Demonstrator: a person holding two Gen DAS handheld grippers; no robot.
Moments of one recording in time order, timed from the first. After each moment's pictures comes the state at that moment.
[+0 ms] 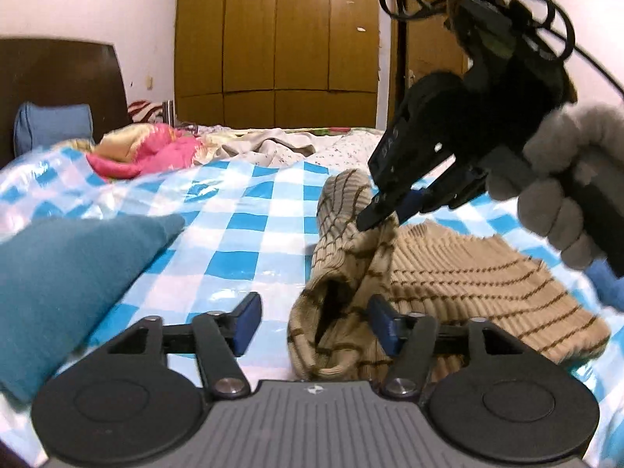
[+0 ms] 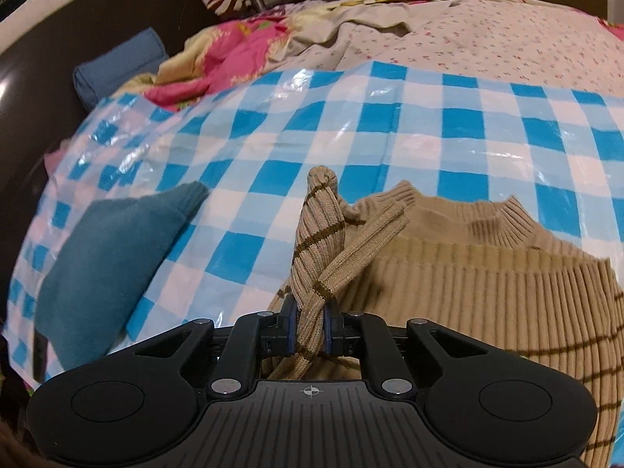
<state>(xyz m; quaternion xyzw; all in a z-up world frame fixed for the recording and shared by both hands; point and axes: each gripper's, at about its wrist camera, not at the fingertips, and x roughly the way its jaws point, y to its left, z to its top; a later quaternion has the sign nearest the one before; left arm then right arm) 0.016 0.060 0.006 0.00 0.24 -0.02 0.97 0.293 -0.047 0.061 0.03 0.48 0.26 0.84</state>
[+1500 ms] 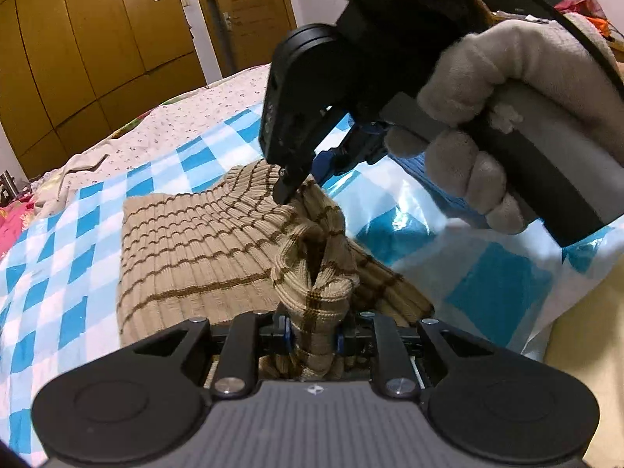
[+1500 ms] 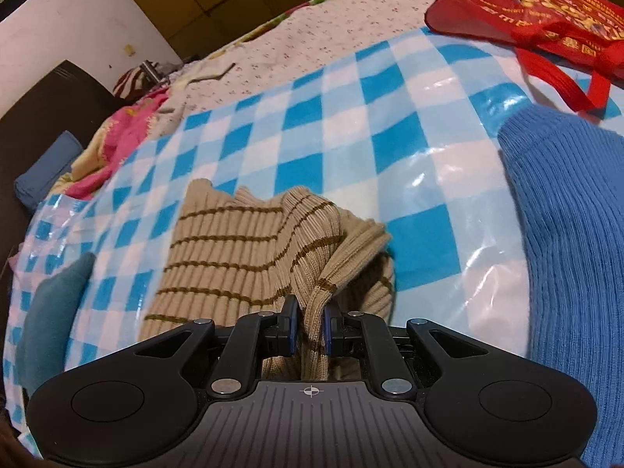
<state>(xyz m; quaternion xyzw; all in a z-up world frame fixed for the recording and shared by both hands) 0.056 -0.173 -0.012 0.18 0.31 -0.21 0.91 0.306 -0.286 0.014 0.15 0.46 0.16 0.86</state>
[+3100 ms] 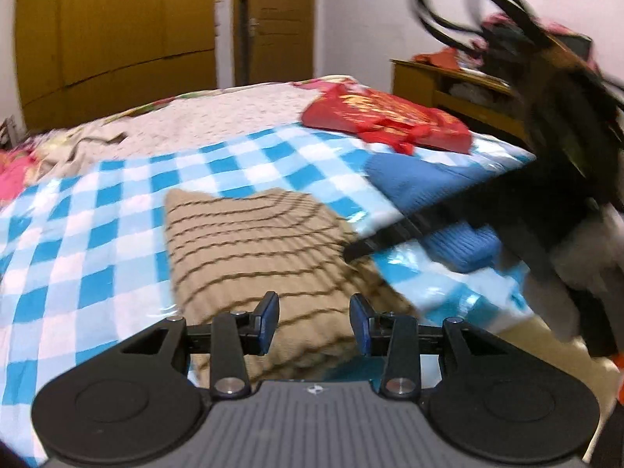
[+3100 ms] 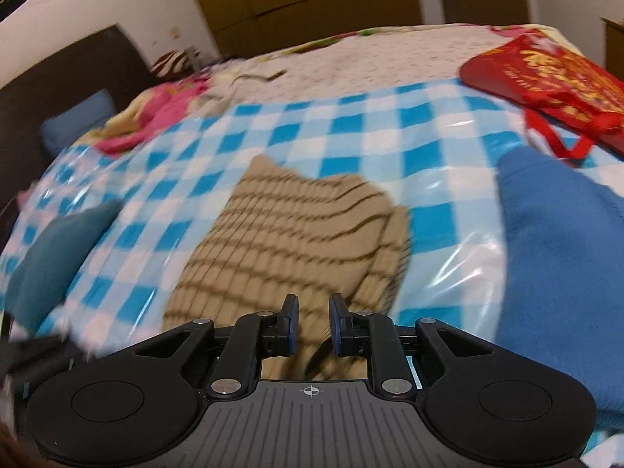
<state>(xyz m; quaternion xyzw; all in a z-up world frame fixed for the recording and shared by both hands) 0.052 -0.090 0.031 0.05 0.31 -0.23 0.92 0.206 -0.260 0.047 0.04 0.42 0.20 0.89</state>
